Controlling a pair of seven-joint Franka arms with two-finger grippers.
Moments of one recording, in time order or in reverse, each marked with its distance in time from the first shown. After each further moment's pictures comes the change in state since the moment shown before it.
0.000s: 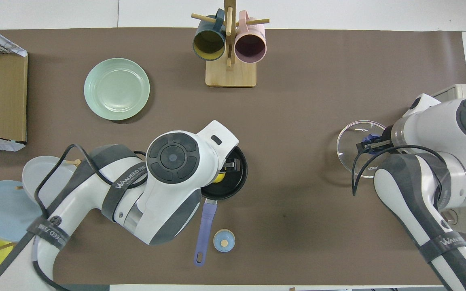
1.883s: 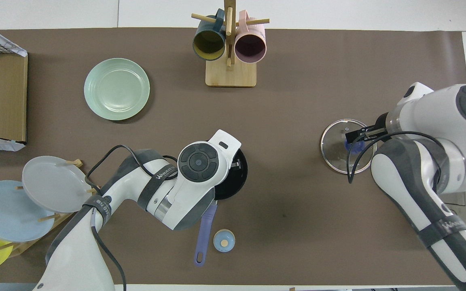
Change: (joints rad) left arm -0.022 0.144 0.005 -0.082 0.043 0.203 -0.172; right arm 0.021 0.062 0.003 0.198 0.041 -0.142 -0.014
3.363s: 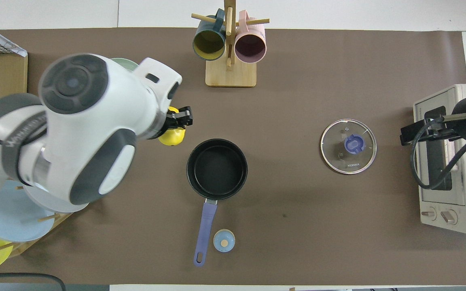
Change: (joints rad) left arm 0.338 -0.087 0.036 0.478 -0.053 -0.517 0.353; right arm 0.274 -0.099 -0.290 0.360 -0.058 -0.560 0.144
